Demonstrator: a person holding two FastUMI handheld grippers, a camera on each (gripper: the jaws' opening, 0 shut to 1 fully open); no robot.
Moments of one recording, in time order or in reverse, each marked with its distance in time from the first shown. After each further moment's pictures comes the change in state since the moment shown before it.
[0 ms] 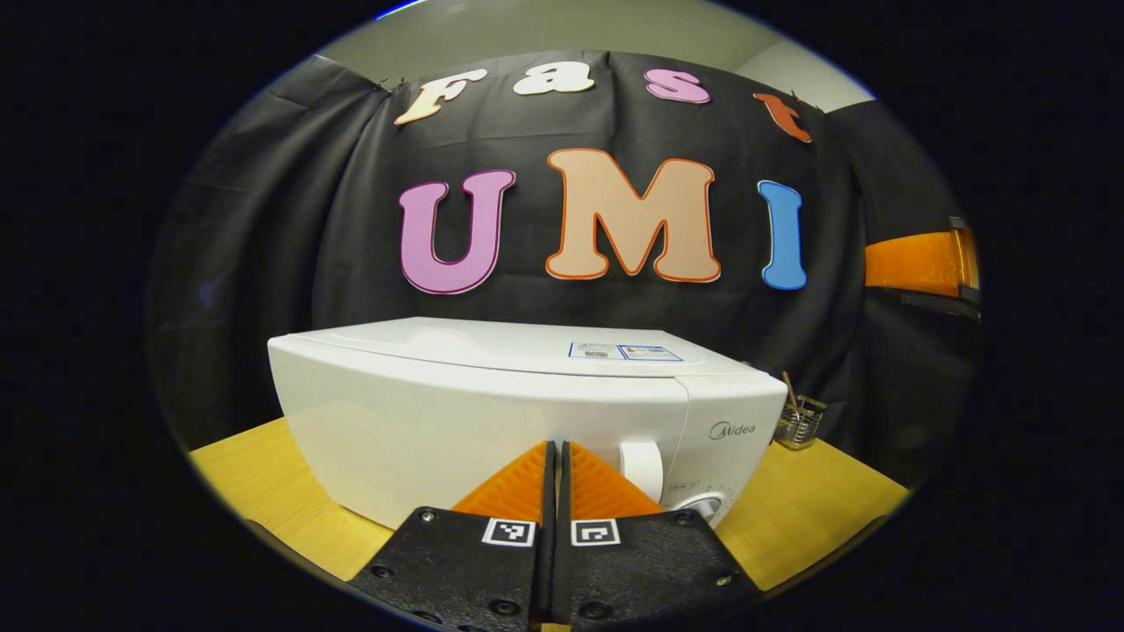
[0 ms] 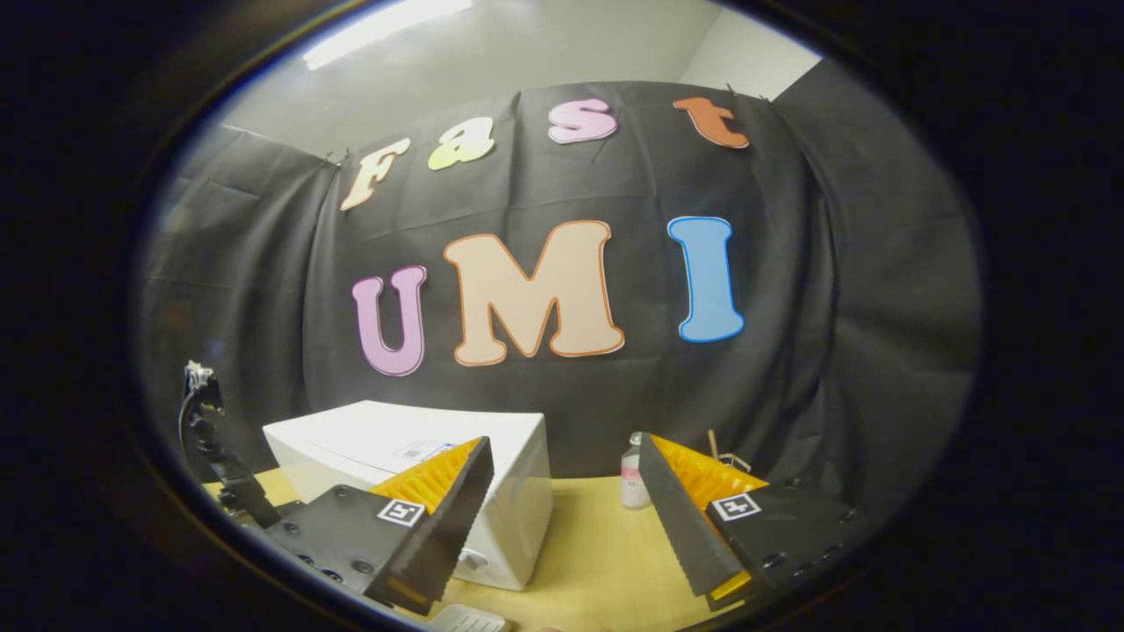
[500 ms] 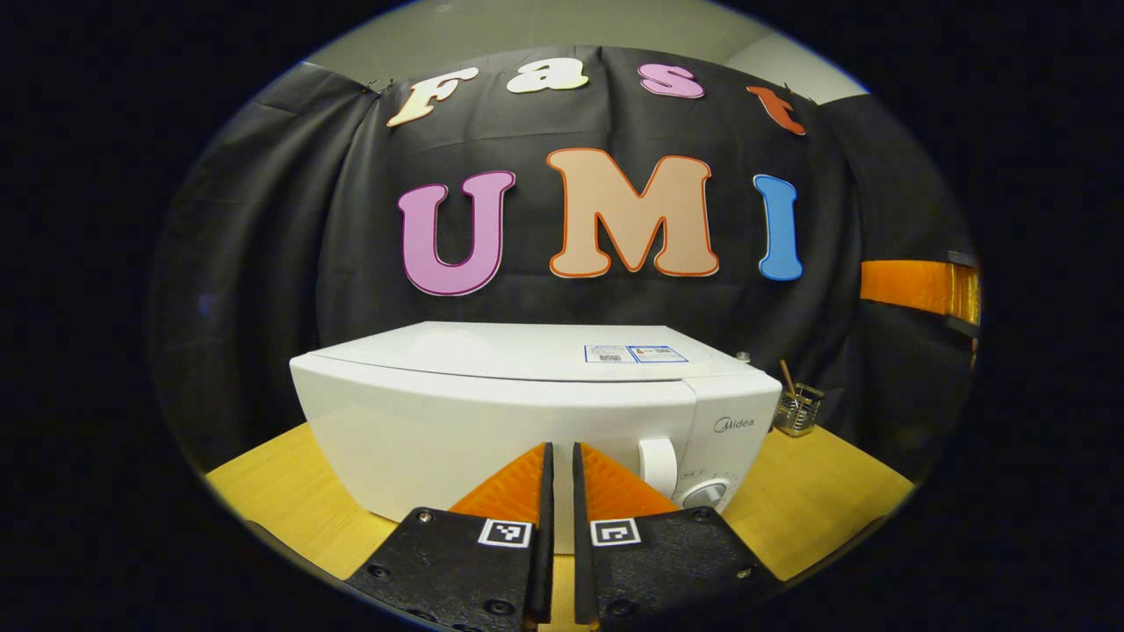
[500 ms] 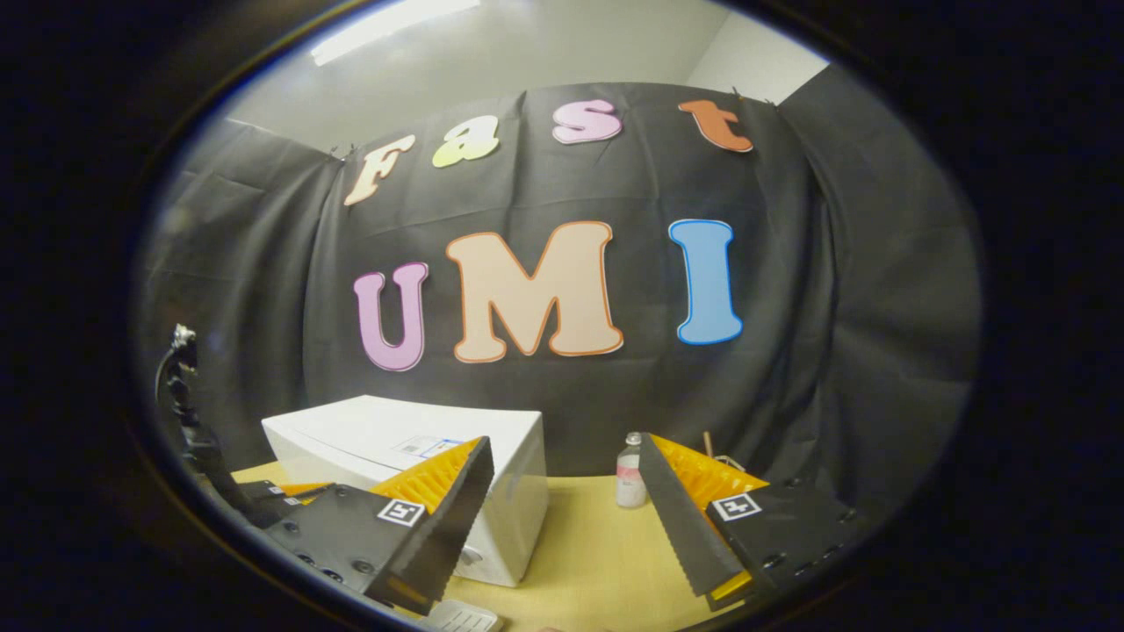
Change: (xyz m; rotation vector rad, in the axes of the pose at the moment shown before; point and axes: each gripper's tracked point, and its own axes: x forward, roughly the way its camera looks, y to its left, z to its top) left arm -0.031 0.019 0.017 0.055 0.055 -0.003; right arm -0.006 -0.010 0.014 -0.031 -0.008 -0.031
